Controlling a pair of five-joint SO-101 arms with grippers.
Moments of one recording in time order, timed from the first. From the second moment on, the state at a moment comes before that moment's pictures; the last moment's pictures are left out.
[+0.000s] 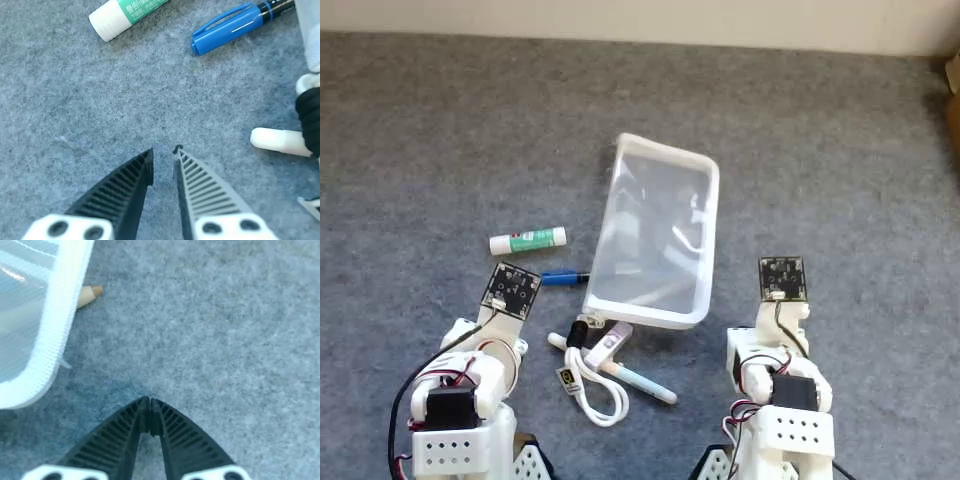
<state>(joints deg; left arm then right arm) -10.2 -103.7 96.0 75.5 -18.9 4.7 -81.9 96.0 49.9 9.9</state>
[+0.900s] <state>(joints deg) -10.2 -103.7 96.0 75.5 -18.9 4.7 -81.9 96.0 49.9 9.9</state>
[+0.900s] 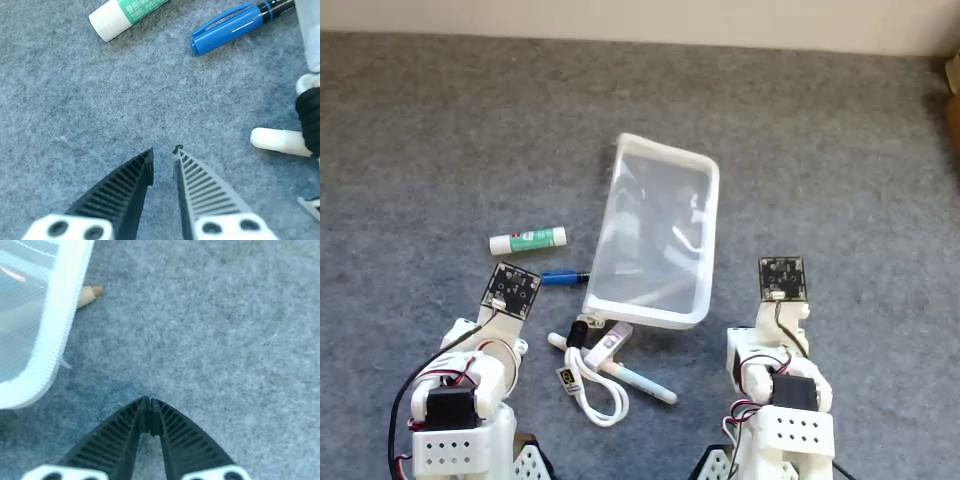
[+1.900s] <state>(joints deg) -10.2 -103.7 96.0 75.5 -18.9 -2.5 -81.9 79.1 57.3 -4.9</state>
